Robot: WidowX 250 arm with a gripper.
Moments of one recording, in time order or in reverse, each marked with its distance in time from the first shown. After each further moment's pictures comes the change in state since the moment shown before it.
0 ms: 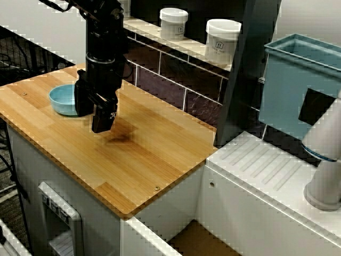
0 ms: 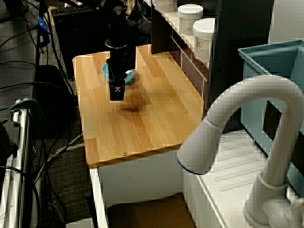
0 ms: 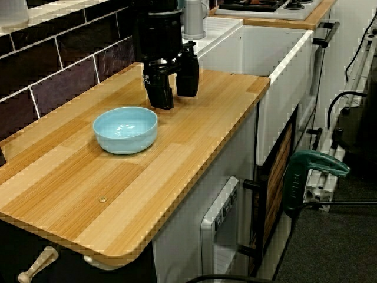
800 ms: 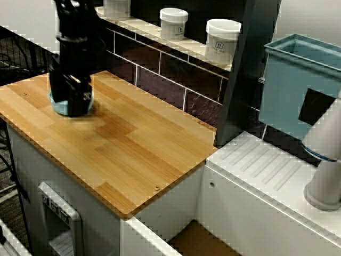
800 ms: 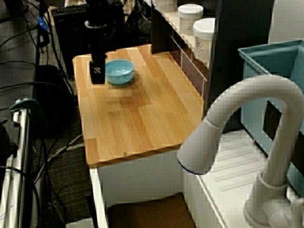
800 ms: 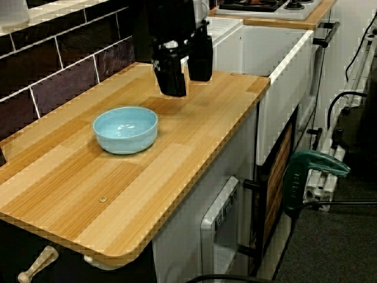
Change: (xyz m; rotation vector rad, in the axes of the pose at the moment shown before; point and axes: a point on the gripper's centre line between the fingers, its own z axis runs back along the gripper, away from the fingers) arm -0.036 0.022 0.031 -0.066 -0.043 -0.005
